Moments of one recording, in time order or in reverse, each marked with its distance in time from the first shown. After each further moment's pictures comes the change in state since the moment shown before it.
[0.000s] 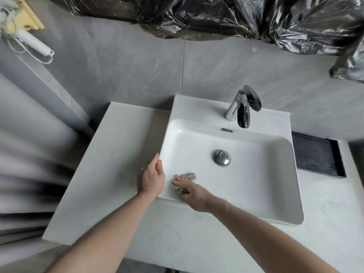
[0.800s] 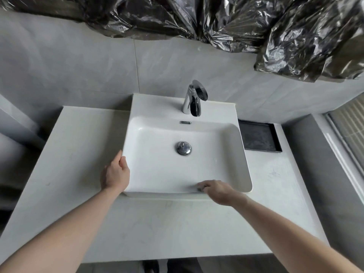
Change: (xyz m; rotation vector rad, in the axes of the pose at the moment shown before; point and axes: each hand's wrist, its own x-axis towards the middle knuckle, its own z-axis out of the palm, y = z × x) left_hand -0.001 -0.002 0.004 -0.006 -0.015 0.011; right_hand -0.153 0.048 -0.070 -0.175 0.110 0.497
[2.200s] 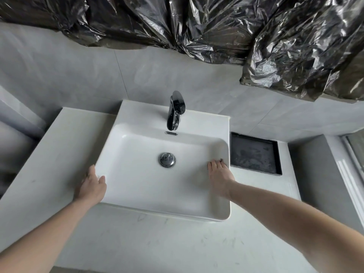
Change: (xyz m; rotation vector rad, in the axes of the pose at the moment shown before) left_hand -0.019 0.013 0.017 0.220 -0.066 -0.214; right_hand 0.109 0.101 -0.091 -0.999 0.254 -0.092
